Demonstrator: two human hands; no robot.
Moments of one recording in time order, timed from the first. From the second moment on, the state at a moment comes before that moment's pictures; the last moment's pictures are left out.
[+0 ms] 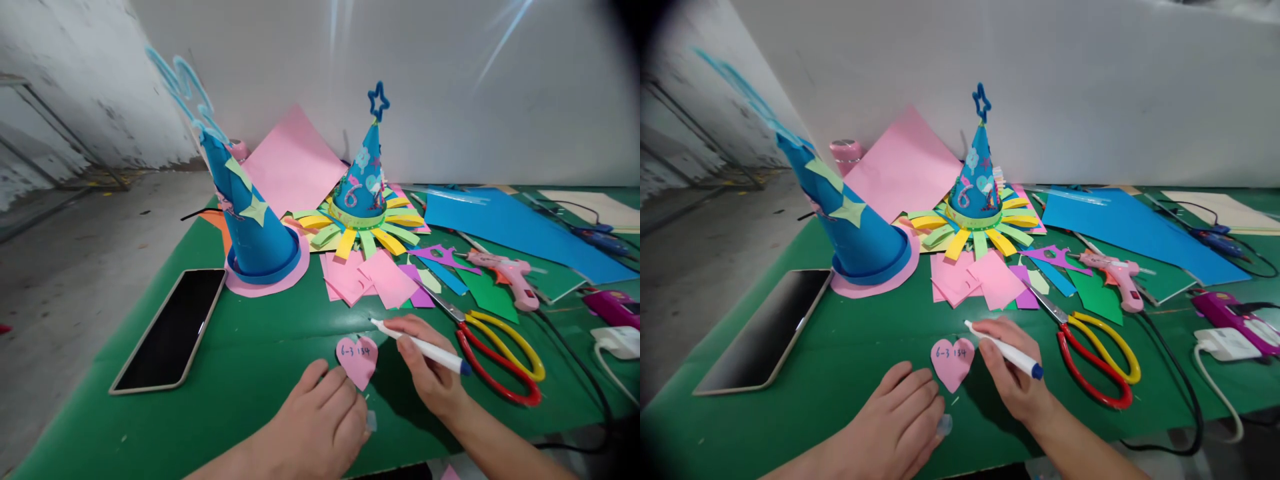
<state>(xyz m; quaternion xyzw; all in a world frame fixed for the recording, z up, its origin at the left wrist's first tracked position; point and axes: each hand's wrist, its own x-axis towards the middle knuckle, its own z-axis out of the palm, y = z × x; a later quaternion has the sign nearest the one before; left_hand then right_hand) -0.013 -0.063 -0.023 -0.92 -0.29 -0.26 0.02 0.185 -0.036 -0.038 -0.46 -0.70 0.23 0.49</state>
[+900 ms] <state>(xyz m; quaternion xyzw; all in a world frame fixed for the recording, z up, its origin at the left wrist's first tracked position) -0.016 -0.059 -0.033 -0.94 -0.27 -0.23 0.03 0.178 -0.037 -0.037 -0.53 -0.66 0.30 0.44</state>
